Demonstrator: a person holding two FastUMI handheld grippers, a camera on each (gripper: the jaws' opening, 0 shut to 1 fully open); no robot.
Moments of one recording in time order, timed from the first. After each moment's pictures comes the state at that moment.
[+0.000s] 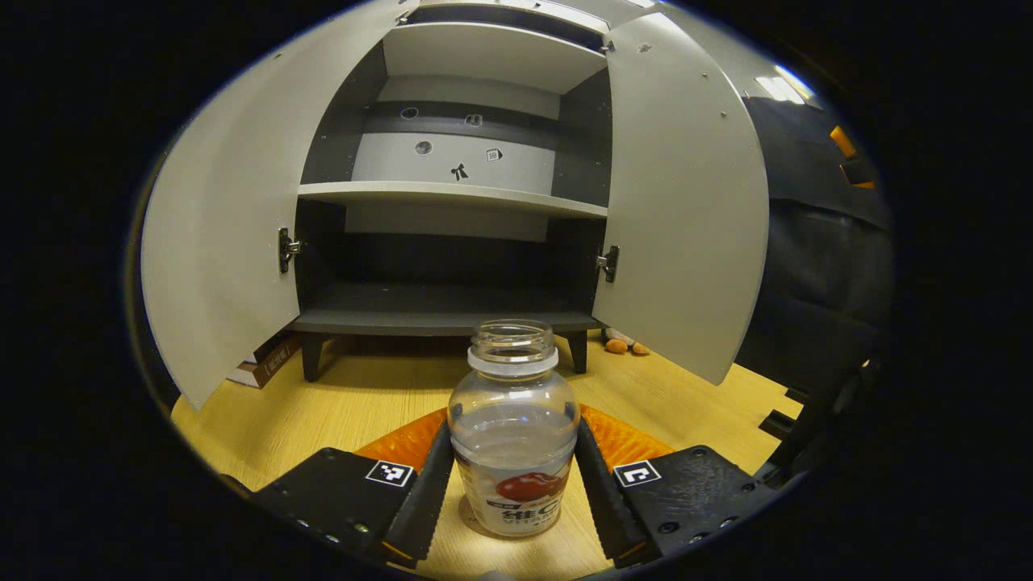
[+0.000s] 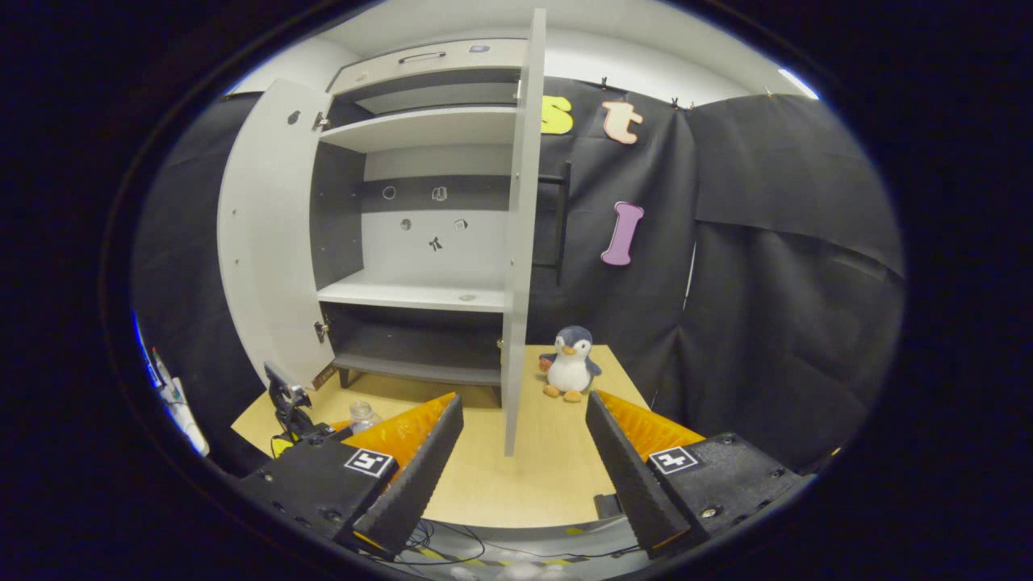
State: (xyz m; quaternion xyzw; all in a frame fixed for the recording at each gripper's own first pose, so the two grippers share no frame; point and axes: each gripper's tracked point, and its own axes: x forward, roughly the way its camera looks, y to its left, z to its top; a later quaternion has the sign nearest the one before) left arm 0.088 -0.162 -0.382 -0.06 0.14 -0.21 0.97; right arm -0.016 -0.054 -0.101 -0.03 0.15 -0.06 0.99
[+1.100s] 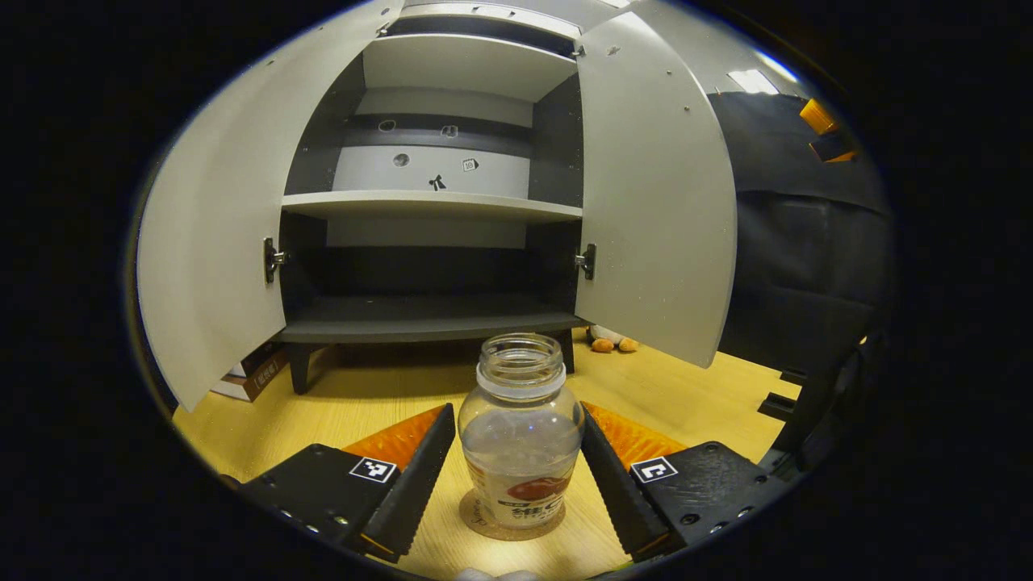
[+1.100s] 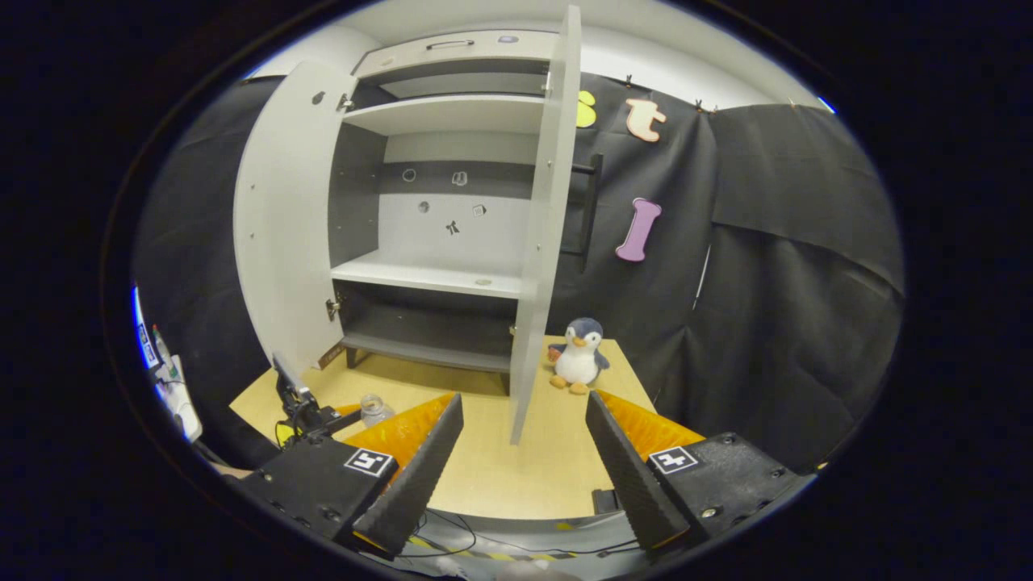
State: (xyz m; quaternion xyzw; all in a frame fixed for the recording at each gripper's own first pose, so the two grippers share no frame) left arm 0.076 -0.159 -0.381 -0.03 0.12 -0.23 0.97; right arm -0.025 -0.039 -0.112 -0.05 0.18 -0.04 0.98
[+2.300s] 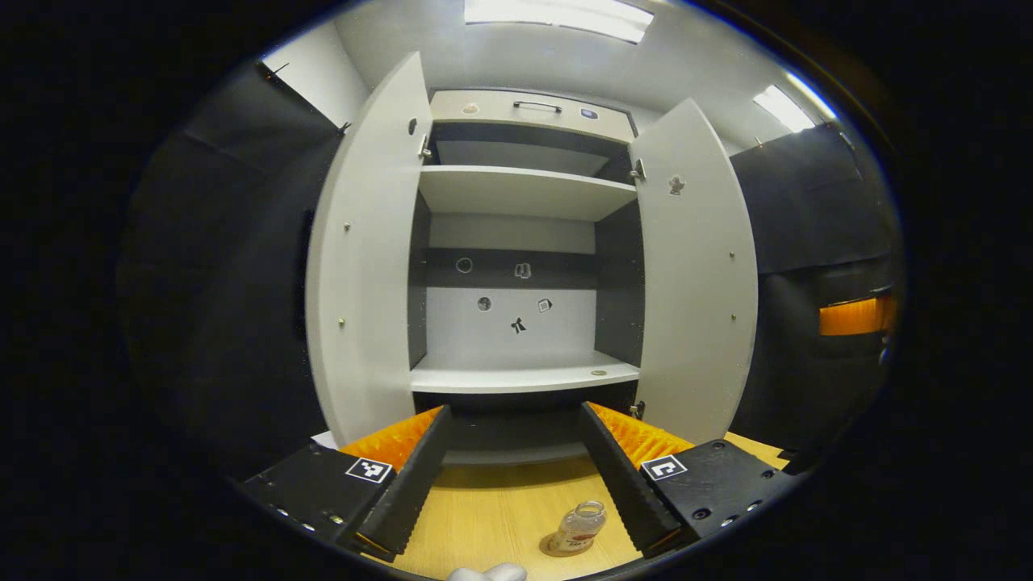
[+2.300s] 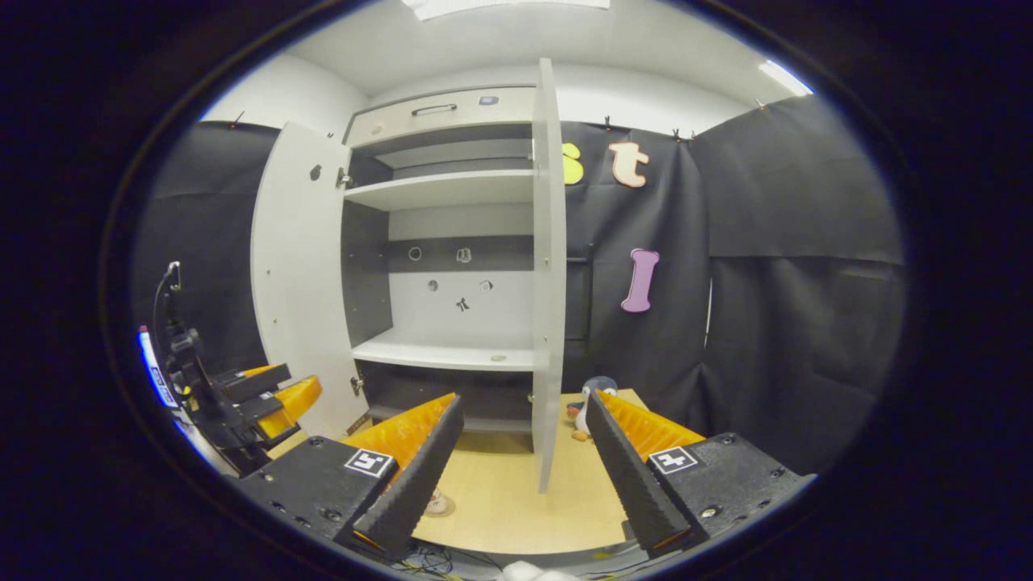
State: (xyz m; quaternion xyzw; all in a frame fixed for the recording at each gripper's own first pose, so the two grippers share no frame) left arm 0.031 -0.022 -0.114 -0.04 0.02 -0.09 1.00; right arm -0.026 -0.023 -0.036 0.01 0.05 -0.02 1.00
